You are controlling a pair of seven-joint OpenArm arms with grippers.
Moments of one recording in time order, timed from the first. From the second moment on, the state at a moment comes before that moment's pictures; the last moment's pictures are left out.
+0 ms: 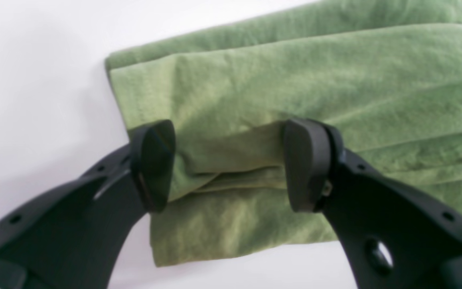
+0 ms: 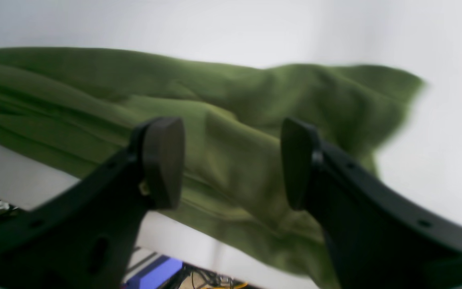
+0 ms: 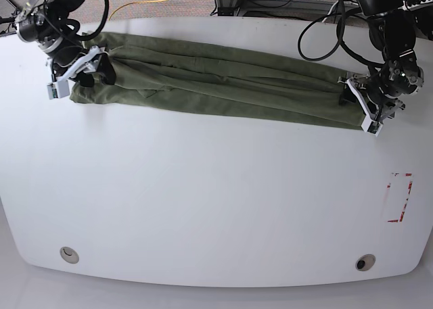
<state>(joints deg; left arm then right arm) 5.5 -15.8 -25.4 90.6 -14.5 -41.5 55.3 -17.2 4.1 48.7 110.9 51.2 40.9 -79.0</state>
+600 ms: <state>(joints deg) 4.3 -13.0 -37.4 93.1 -19.3 -42.8 61.7 -12.4 5.4 34.9 89.6 32.7 42.5 -60.6</state>
